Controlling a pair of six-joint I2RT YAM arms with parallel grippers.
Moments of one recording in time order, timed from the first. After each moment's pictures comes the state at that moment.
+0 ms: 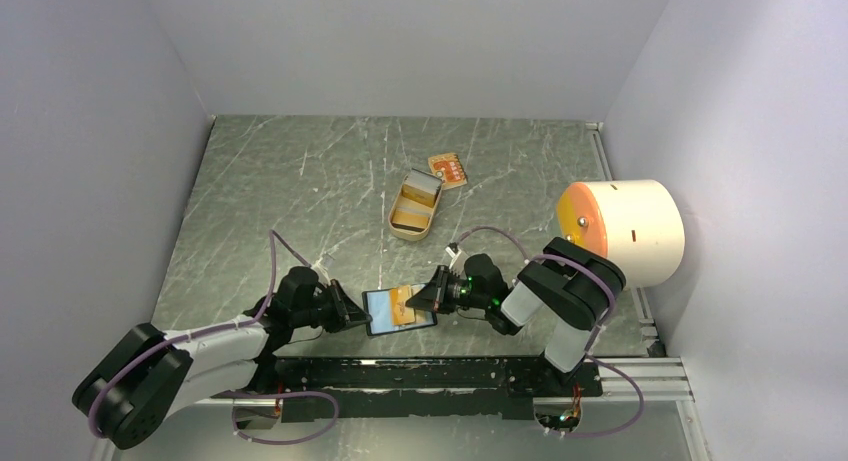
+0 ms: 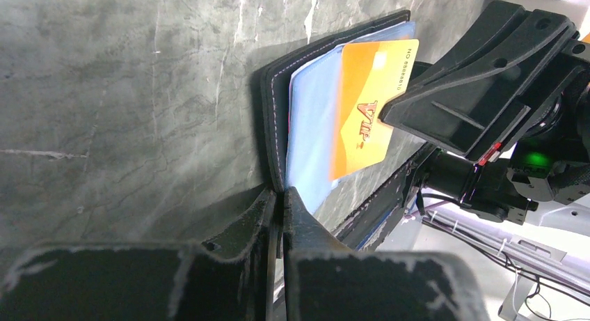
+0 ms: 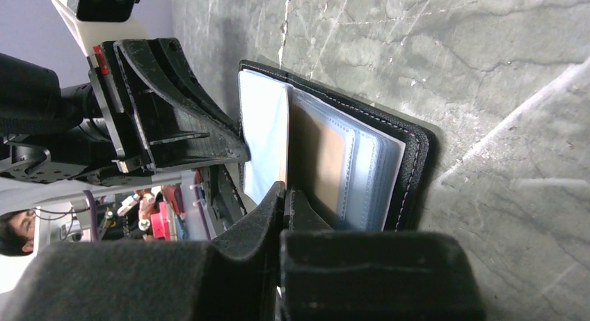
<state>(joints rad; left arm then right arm) -0.60 1.03 0.04 0.33 0.36 -1.08 0.77 1.75 0.24 1.07 -0.44 1.06</state>
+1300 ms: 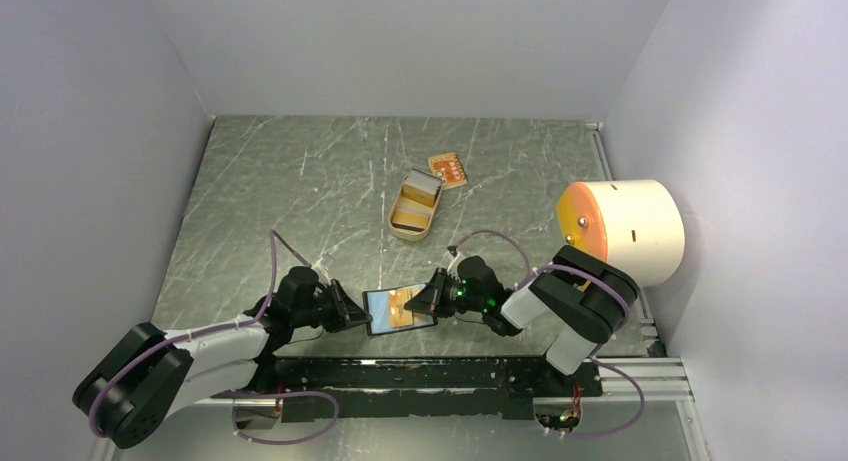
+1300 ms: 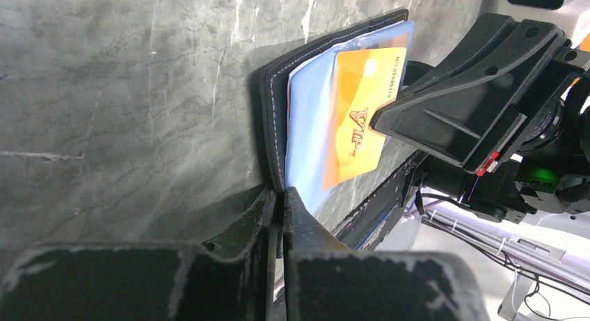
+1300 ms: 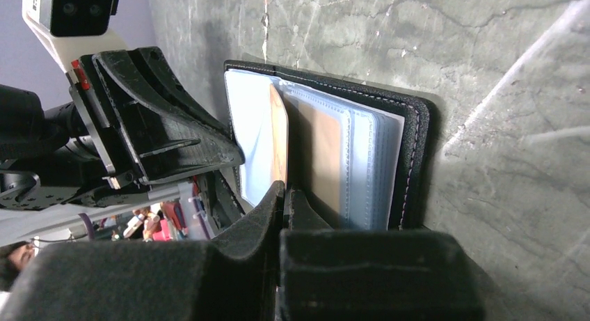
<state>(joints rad) -0.60 1.04 0.04 0.34 0.36 -1.08 0.83 1.66 0.26 0.90 -0.33 1.12</state>
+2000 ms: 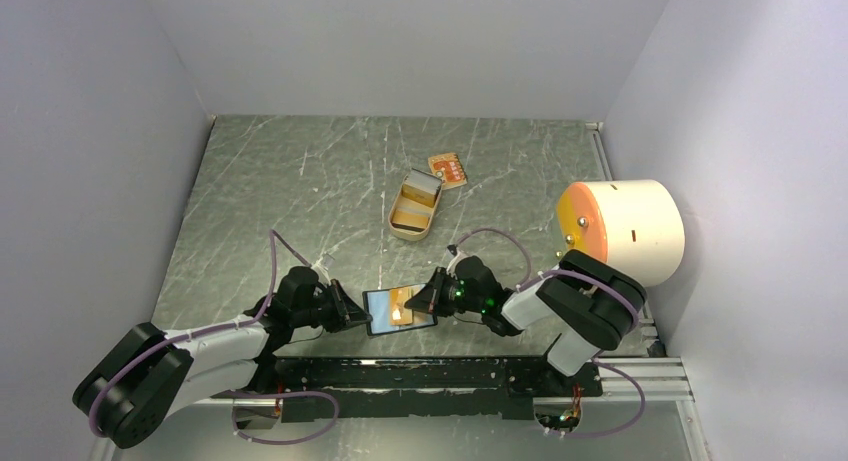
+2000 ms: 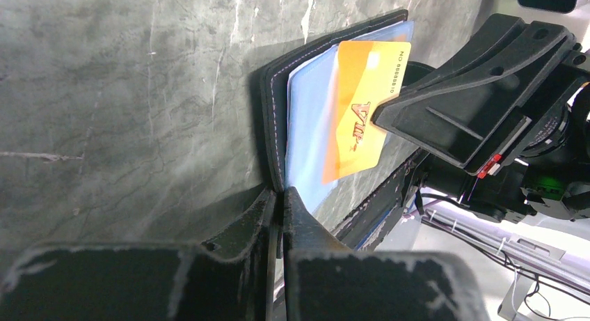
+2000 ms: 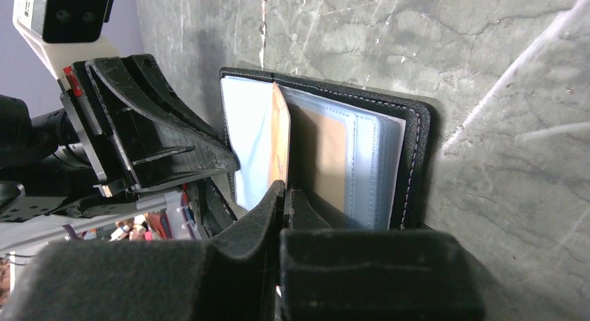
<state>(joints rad) -0.60 1.04 0.04 0.34 0.37 -1.08 0.85 1.61 0.27 0.82 -0.26 1.10</state>
